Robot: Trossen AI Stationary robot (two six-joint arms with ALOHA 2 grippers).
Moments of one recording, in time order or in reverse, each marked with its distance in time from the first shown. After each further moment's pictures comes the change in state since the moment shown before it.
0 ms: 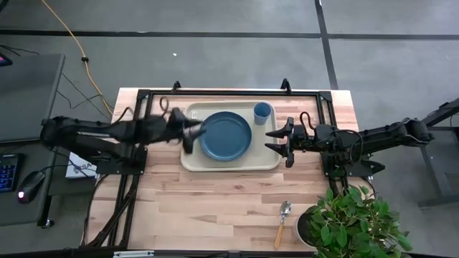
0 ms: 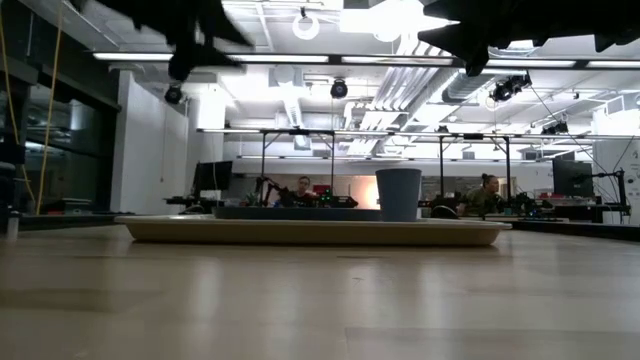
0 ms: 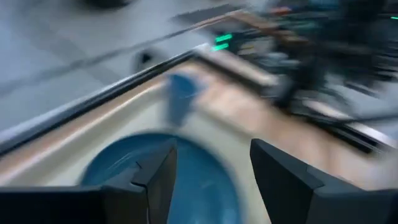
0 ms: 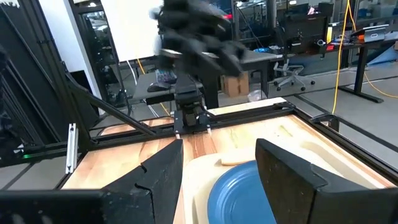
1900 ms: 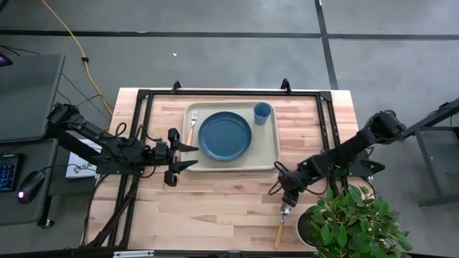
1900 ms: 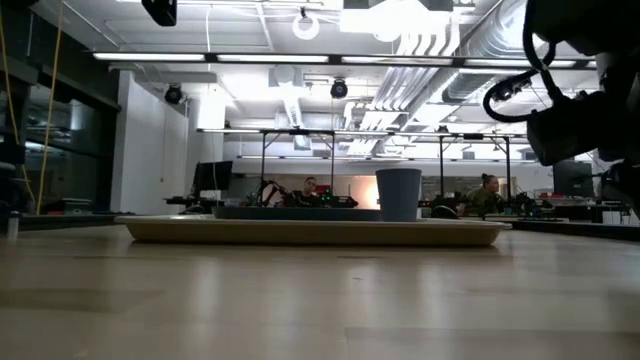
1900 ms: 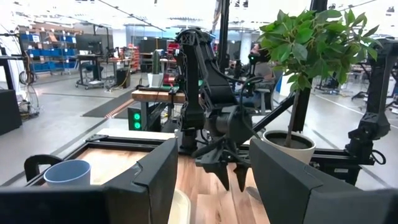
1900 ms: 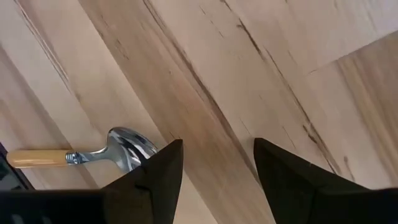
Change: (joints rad) left arm -0.470 -0.063 -0.224 0.576 -0.151 0.372; right arm 0.389 0.539 0.163 -0.872 -0.352 0.904
